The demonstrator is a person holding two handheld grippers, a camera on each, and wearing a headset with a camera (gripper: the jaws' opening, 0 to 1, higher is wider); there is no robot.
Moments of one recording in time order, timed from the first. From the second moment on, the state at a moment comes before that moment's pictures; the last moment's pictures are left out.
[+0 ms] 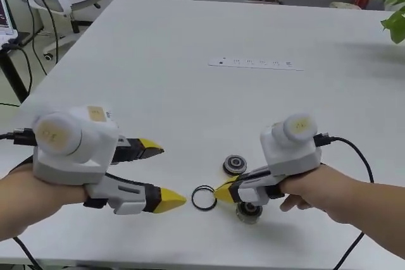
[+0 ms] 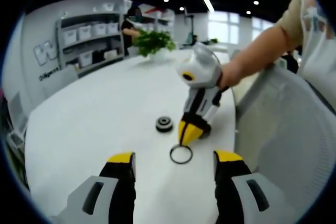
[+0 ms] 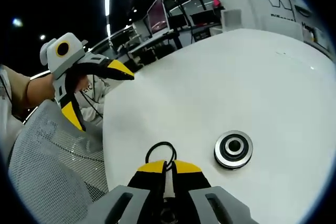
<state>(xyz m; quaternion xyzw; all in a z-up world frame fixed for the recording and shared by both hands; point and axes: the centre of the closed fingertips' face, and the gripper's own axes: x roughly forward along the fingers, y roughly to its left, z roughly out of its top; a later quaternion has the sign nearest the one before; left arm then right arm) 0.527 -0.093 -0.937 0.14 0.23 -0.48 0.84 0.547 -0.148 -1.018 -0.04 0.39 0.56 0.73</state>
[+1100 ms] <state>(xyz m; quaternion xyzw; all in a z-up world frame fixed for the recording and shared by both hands) 0.559 -0.113 -0.922 0.14 0.23 -0.48 0.83 0.587 -0.180 -0.959 -0.01 0.31 0.53 0.79</state>
